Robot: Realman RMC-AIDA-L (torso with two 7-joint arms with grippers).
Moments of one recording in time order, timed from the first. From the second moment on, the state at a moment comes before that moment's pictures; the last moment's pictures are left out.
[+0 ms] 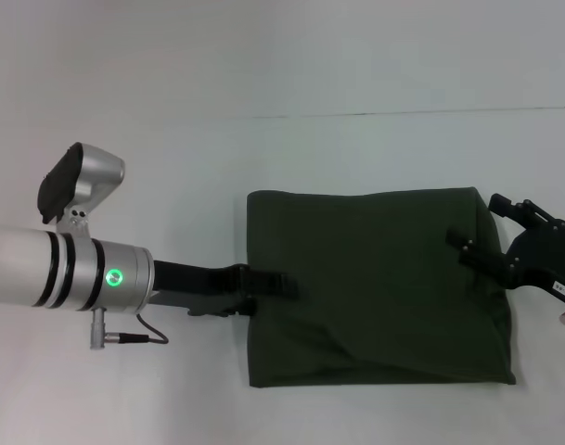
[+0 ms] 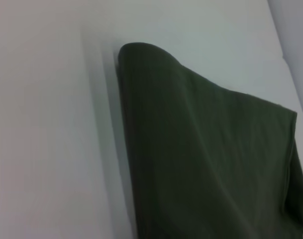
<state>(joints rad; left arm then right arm) -0.74 -2.12 0.90 0.51 2.18 1.22 -2.48 0.42 2.09 -0.41 -0.32 -1.74 -1.32 0.80</state>
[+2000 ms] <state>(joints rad) -0.48 -2.12 0.78 0.83 2.17 1.37 -2.38 0.45 2.10 -0.41 -0.31 -1.74 -1.32 0.82</state>
